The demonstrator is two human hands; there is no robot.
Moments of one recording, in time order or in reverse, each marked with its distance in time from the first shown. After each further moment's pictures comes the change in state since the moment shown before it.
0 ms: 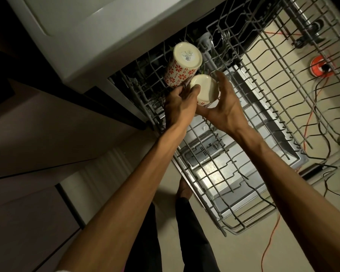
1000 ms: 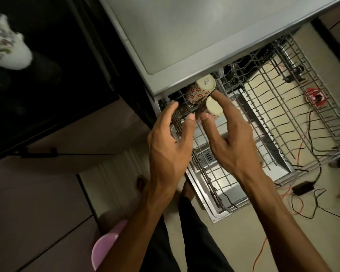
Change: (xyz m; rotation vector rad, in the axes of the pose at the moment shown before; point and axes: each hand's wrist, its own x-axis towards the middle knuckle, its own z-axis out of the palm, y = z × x) left_hand -0.198 0.069 -0.132 0.074 0.205 0.425; right_hand -0.127 -0.182 -0.066 0.047 0.075 -0.204
